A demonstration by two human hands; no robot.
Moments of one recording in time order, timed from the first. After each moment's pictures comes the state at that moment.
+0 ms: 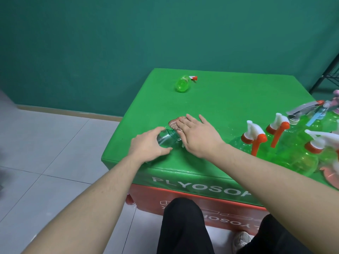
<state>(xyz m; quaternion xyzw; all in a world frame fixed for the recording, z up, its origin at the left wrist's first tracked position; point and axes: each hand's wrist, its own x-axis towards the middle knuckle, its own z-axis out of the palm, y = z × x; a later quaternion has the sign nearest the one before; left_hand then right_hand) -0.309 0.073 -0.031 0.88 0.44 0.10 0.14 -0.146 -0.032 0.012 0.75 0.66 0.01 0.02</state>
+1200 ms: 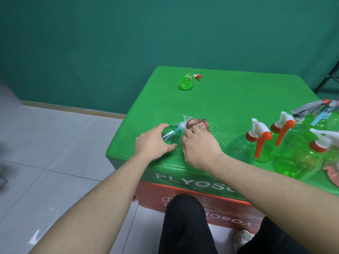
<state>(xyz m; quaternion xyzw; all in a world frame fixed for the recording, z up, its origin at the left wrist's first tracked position) -0.308 0.062 -0.033 0.86 0.47 0.13 0.13 -0.180 -0.050 0.003 0.72 0.68 0.10 0.14</state>
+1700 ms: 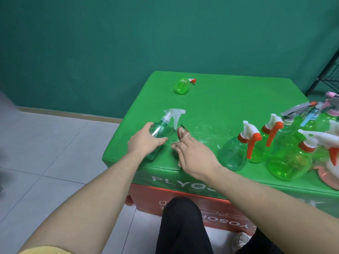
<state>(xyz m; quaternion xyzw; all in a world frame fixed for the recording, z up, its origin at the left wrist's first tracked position) -0.304 0.079 -0.028 0.80 0.54 0.13 0.23 -0.170 -0.069 -0.031 0.71 0.70 0.05 -0.06</state>
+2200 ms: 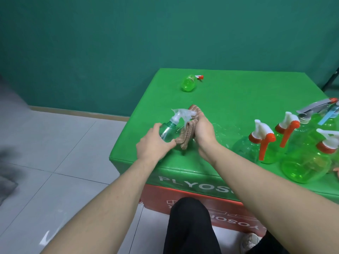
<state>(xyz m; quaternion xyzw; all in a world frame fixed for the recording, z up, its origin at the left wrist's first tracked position) -0.301 0.065 -0.038 0.80 0.55 0.16 0.16 -0.169 0.000 -0.007 0.67 0.20 -0.37 -0.61</state>
